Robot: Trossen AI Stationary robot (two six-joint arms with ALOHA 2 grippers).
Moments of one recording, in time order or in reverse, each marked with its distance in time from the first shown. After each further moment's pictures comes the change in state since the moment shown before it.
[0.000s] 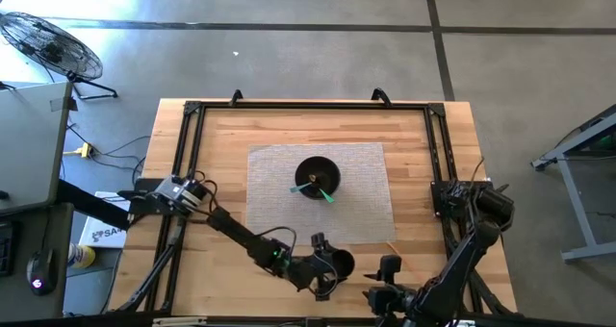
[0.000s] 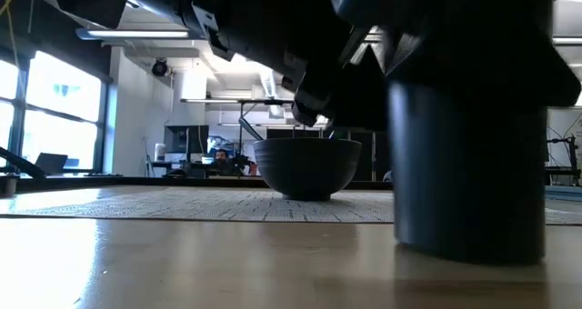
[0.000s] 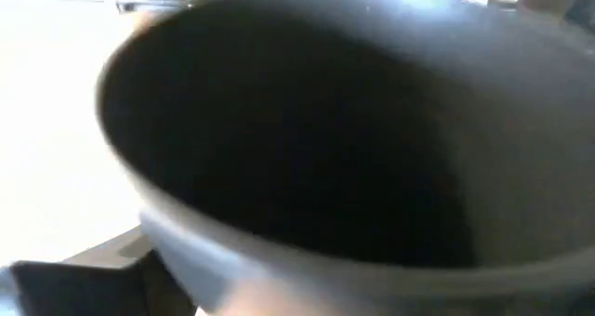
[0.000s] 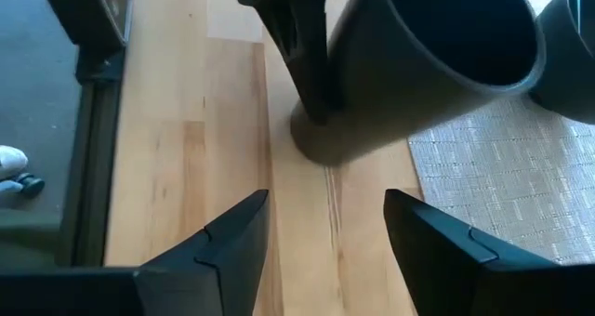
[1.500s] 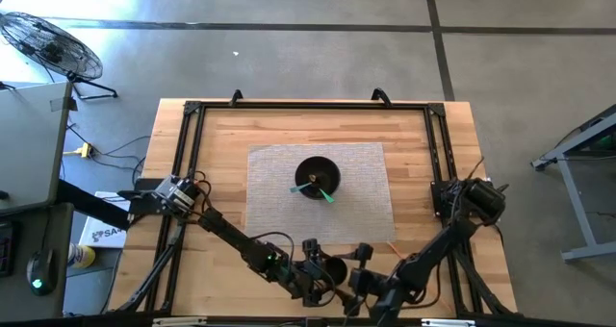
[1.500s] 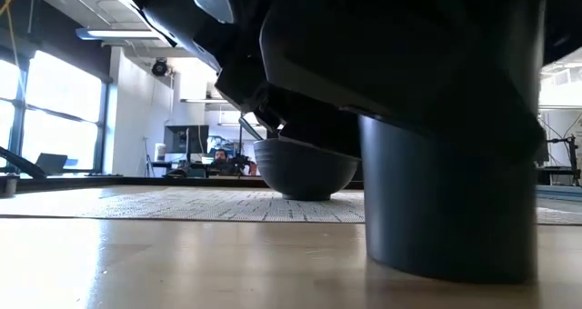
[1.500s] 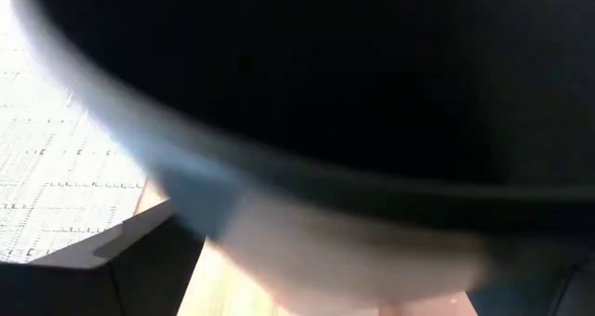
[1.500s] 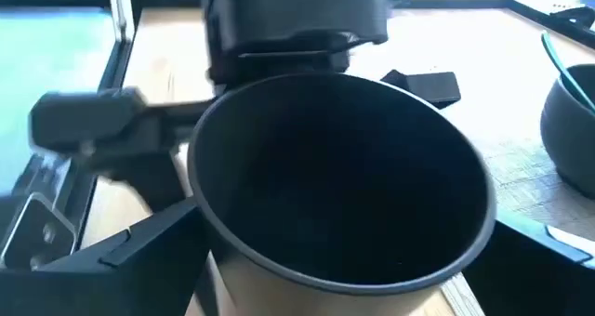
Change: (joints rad) left arm -0.047 -0.050 0.000 -0.256 0.069 -0.083; right arm -0.149 -0.010 -0.355 0.997 0.235 -0.317
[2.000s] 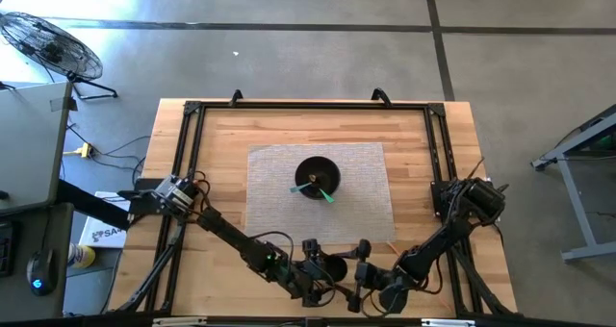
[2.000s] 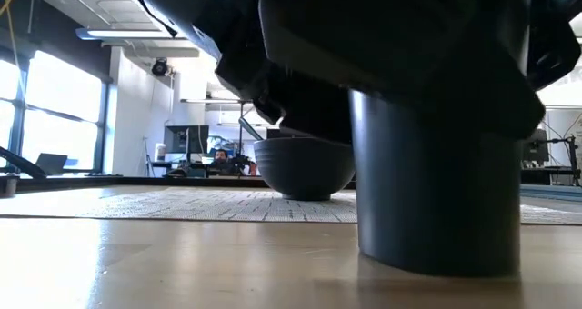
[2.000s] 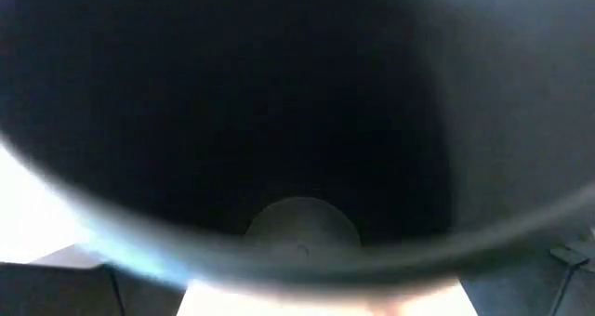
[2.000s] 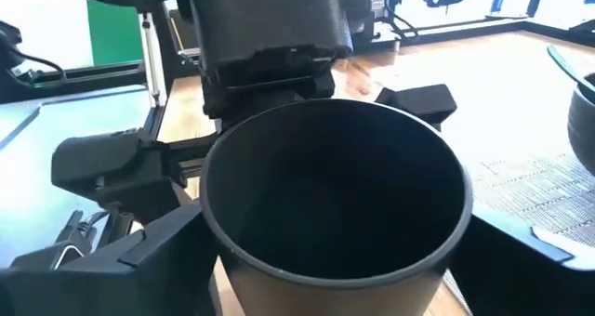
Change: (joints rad) left arm -0.001 -0.011 0.000 -0.005 0.003 0.000; right arm -0.008 0.000 -0.194 0.537 0.010 -0.153
